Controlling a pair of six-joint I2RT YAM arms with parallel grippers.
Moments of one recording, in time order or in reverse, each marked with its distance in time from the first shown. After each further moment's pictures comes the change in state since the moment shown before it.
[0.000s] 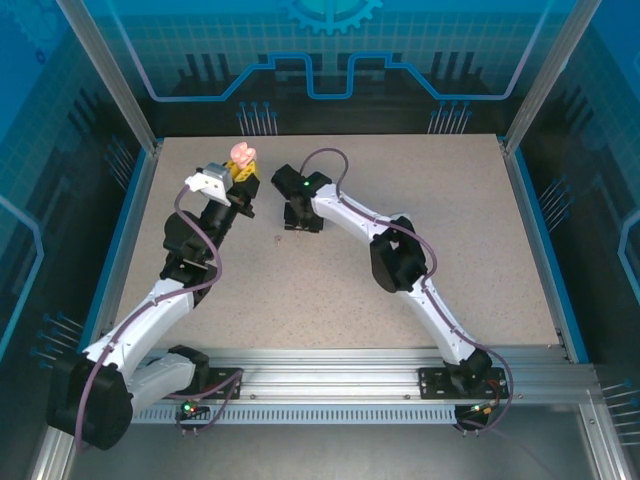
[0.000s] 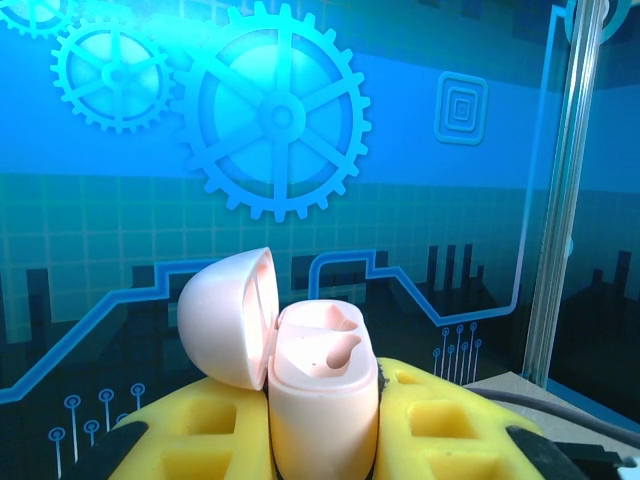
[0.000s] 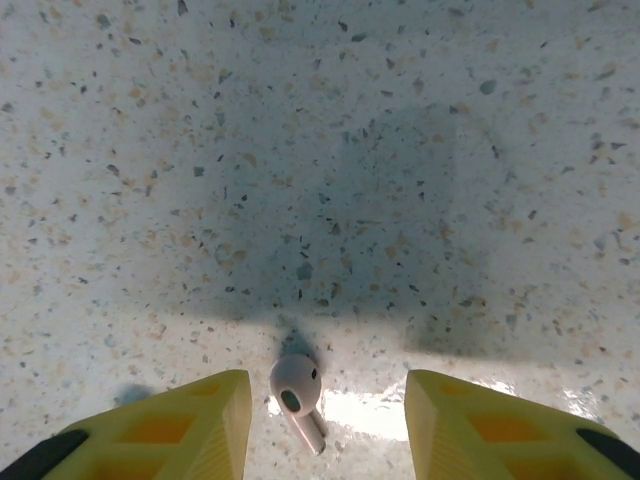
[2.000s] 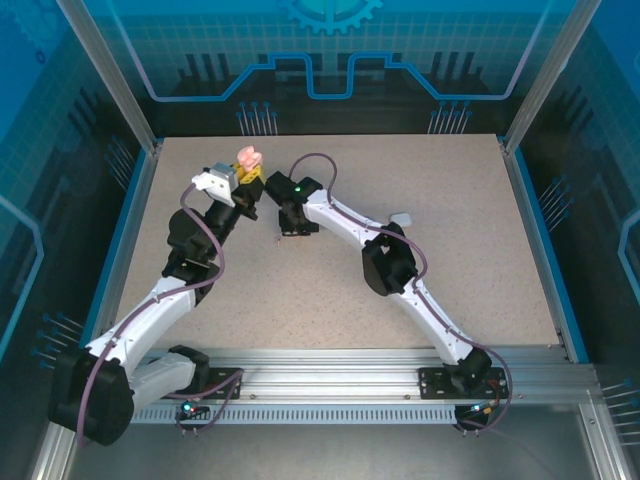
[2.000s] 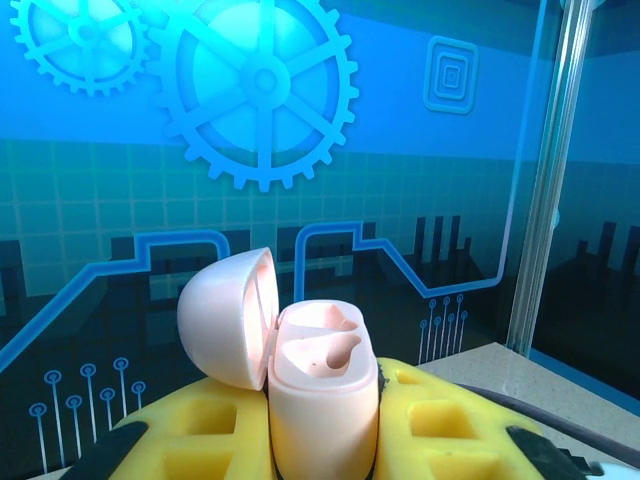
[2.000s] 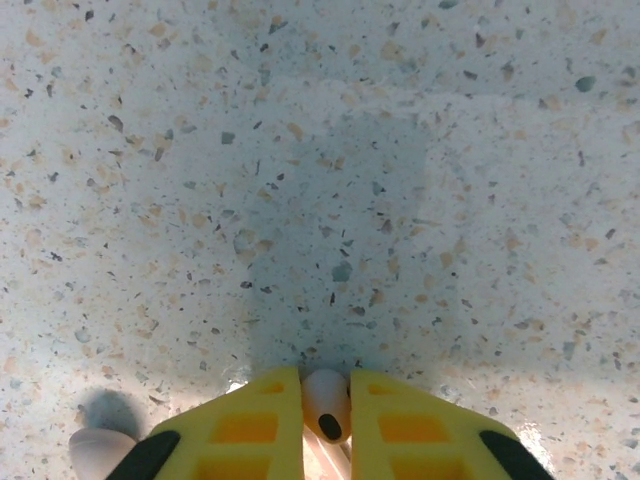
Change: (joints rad) left arm 0.000 0.023 0.000 -0.033 0.040 -0.004; right arm 0.031 0.089 0.119 -0.066 0.051 -0.108
